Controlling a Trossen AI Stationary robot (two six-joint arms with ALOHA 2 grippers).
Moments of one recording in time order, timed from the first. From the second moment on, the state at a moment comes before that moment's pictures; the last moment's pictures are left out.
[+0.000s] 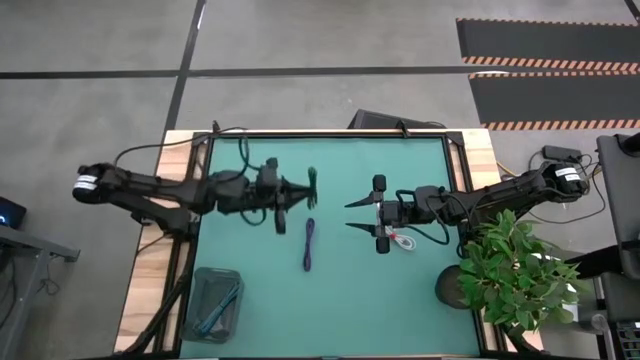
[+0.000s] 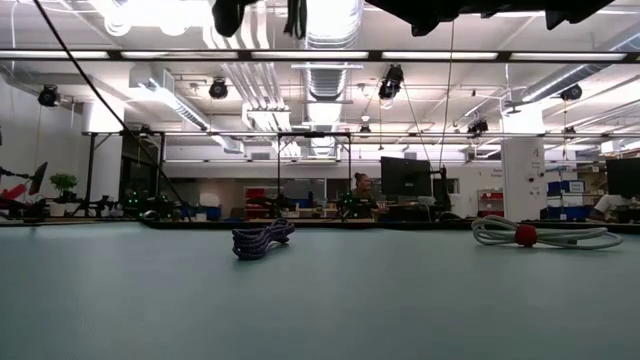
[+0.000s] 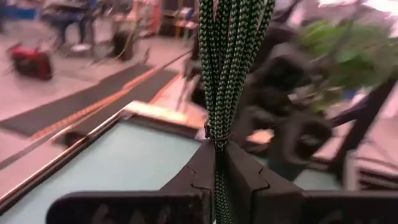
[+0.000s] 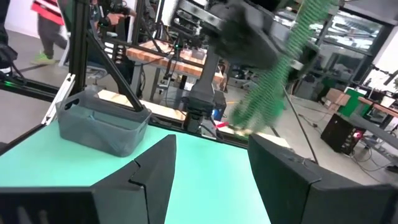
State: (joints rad) left arm -0.08 1.15 0.89 0.22 -0.27 -0.20; right arm 0.13 1.24 0.67 0.55 0.08 -0.28
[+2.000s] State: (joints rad) left arm -0.77 1.44 1.34 -1.29 0.25 -2.01; right arm 0.13 1.09 0.67 0.35 0.08 -0.22
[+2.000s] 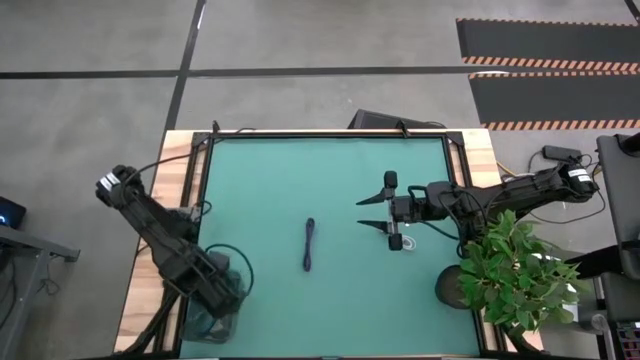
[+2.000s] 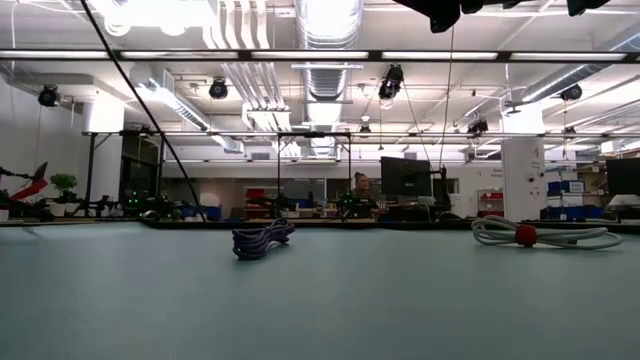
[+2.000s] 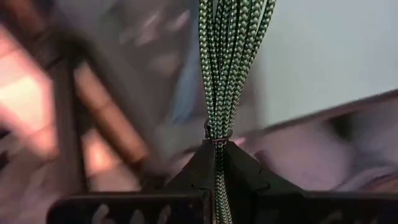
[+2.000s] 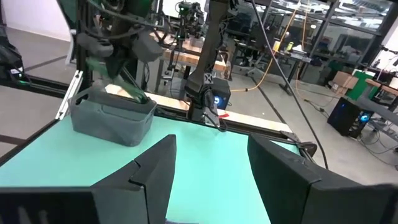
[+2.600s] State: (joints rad) left arm -0.87 1.59 1.30 -1.37 0.33 -1.83; right arm 0.13 1.09 0.67 0.35 0.08 -0.22
